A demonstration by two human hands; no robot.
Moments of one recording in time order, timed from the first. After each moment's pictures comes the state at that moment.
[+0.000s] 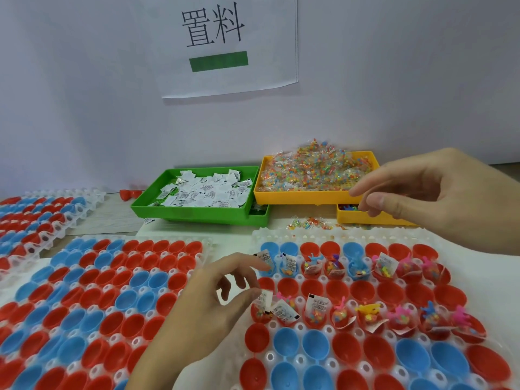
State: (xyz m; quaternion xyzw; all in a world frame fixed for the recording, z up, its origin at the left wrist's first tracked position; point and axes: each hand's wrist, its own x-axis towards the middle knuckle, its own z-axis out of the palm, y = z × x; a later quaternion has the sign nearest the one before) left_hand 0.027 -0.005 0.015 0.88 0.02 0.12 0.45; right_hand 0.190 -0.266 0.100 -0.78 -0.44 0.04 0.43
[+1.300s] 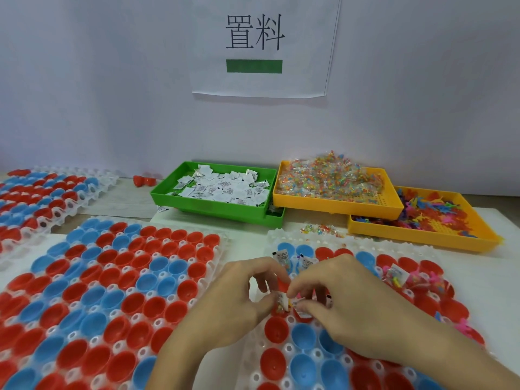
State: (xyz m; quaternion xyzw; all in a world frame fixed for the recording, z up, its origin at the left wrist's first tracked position) left_hand 0.023 0.000 0.014 0.90 -0.01 0.07 0.43; right_hand 0.110 -0.188 0.039 -0.85 -0.46 0.09 0.25
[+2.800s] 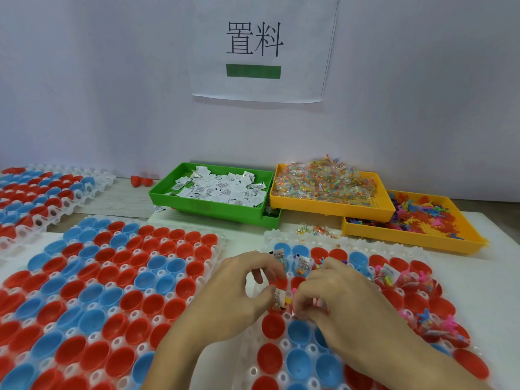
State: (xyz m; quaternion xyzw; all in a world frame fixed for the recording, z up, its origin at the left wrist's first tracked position) left_hand 0.022 -0.001 0.016 0.90 -0.02 0.11 0.43; right_hand 0.088 -0.191 0.031 -0.87 -0.45 0.02 0.20
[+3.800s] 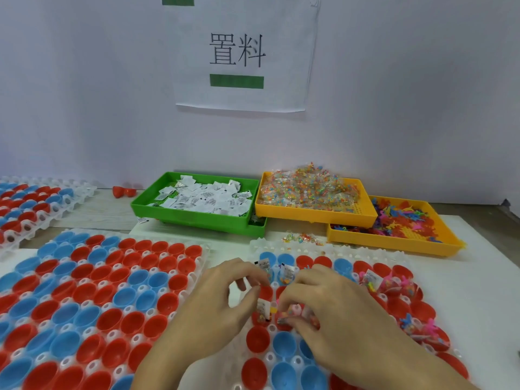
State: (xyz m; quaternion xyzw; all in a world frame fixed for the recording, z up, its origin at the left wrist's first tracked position) left_hand 0.024 -0.002 0.012 0.90 -0.01 0.16 0.41; right_hand 0.089 -0.197 0.043 -0.87 -0.46 0.00 0.17
